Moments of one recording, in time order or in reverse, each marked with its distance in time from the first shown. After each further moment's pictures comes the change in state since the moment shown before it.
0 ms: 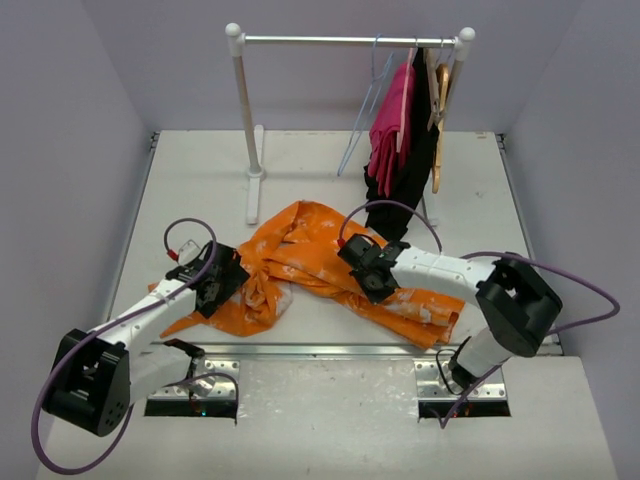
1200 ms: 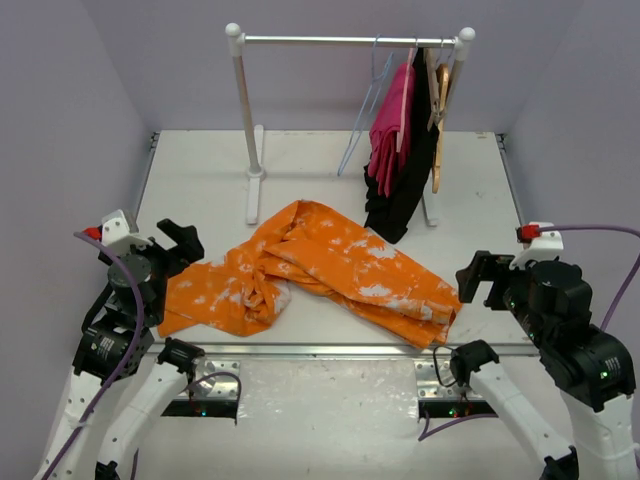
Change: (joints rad) left arm 0.001 -0.653 0.360 -0.115 -0.203 0.628; right arm -0.506 -1.090 0.248 -0.495 -0.033 -0.029
